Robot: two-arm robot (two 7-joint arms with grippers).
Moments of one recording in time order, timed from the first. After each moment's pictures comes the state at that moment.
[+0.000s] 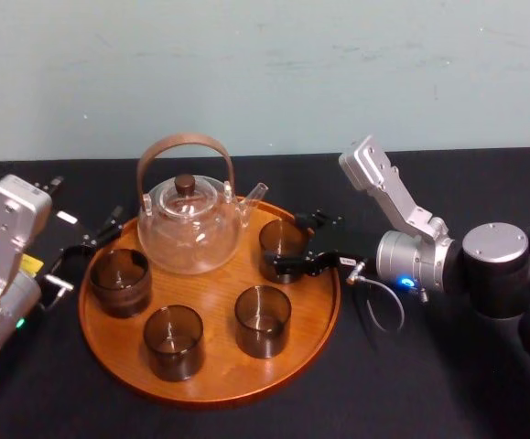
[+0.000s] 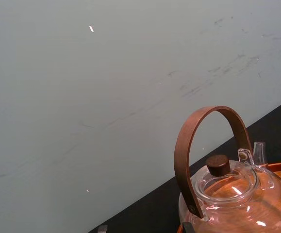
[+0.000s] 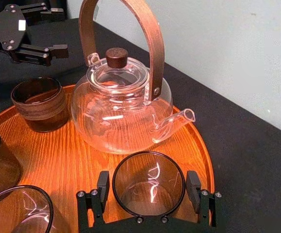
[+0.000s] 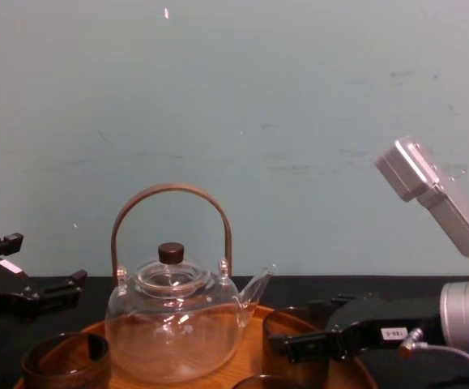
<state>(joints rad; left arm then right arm) -0.20 0.60 0.45 -1.41 -0.25 -0.12 0.03 0.55 0.35 -0.60 -1.09 0.33 0.15 0.61</state>
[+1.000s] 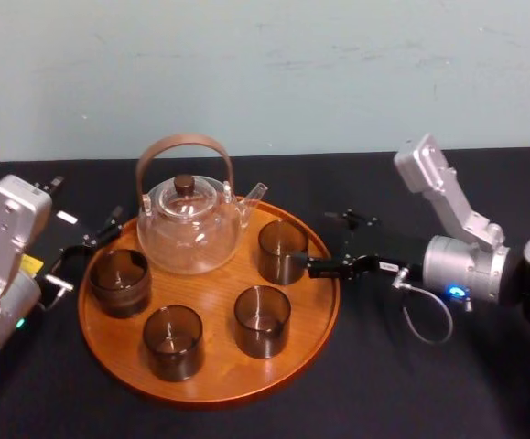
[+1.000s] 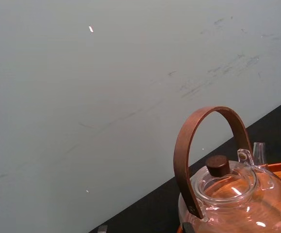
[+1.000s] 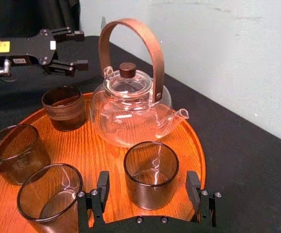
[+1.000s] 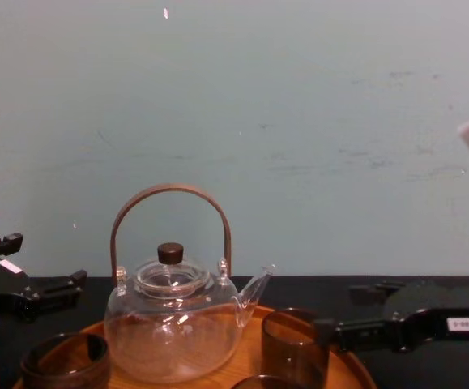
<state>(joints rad) -0.20 0.60 0.45 -1.41 -0.25 -0.12 0.03 0.44 0.48 -0.54 -1.28 0.42 0.15 0.65</state>
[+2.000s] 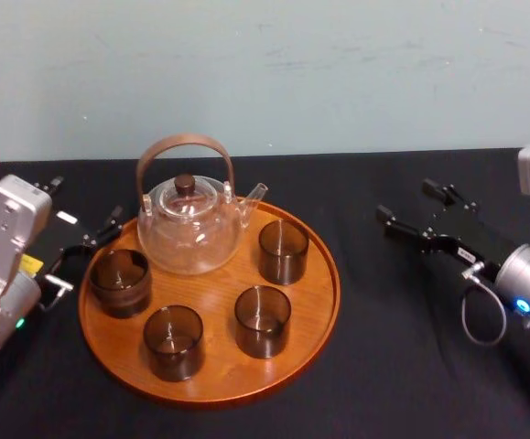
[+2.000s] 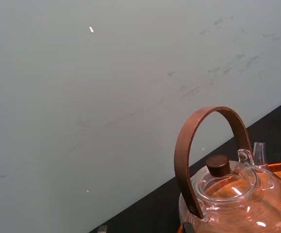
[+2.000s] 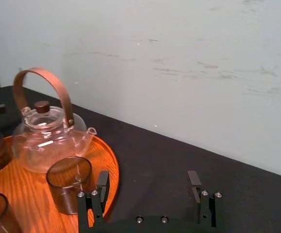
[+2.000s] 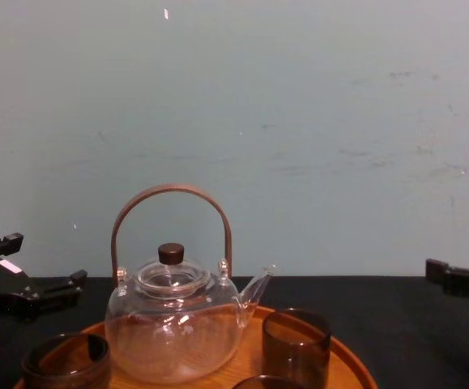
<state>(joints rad) -0.20 0.60 0.45 -1.41 -0.25 -0.12 0.03 0.18 0.53 -0.31 -1.45 0.50 0.01 0.38</state>
